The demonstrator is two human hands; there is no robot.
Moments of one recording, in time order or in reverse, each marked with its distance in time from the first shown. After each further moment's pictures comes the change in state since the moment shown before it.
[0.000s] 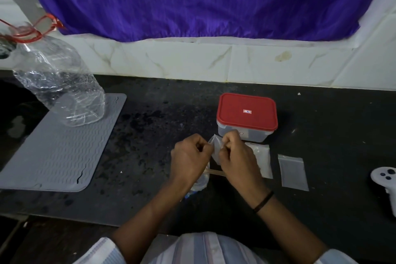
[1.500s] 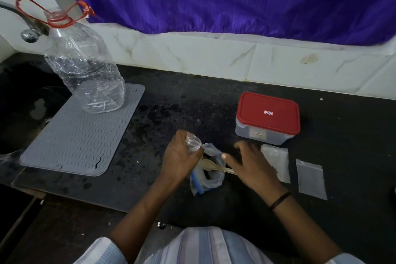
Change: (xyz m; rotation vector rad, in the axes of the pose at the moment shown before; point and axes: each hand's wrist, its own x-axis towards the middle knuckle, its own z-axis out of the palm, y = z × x) left_hand 0.003 -0.071 -0.031 -0.036 0.030 -0.121; right_hand 0.012 0.019 0.022 -0.251 -0.347 0.132
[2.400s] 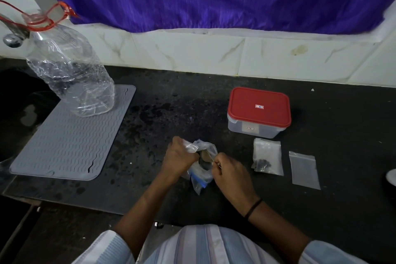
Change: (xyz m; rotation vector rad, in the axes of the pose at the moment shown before) left_hand 0.009 0.002 0.019 0.035 -0.222 -0.337; right_hand -0.012 0.000 0.061 -0.018 0.287 -0.206
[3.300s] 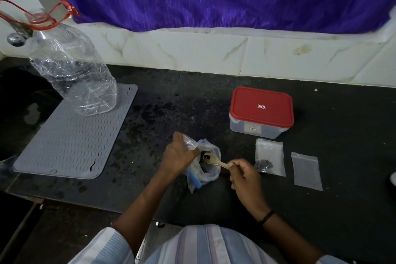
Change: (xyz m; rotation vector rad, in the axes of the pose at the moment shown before) left_hand 0.009 -0.005 -0.005 0.005 0.022 0.073; right_hand -0.019 0.024 -0.002 0.786 0.012 0.422
